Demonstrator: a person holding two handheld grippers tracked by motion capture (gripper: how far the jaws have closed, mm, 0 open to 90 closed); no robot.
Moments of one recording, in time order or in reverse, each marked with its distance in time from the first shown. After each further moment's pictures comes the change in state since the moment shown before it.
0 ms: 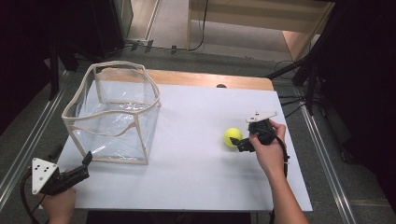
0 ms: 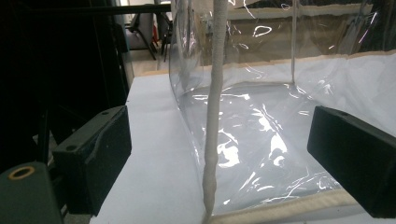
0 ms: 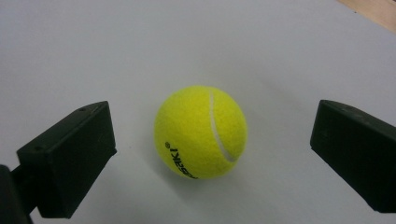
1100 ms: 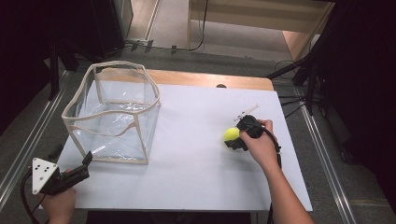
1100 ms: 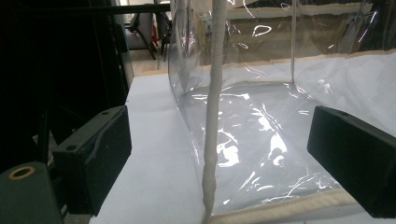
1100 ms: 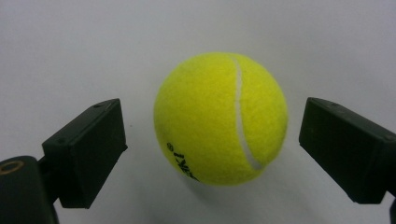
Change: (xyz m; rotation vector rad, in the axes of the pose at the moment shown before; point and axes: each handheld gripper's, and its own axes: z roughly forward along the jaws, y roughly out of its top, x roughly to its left) left arm 0.000 0.000 0.000 0.000 -0.002 0.002; right arm -0.005 0.014 0.041 0.279 0.097 -0.002
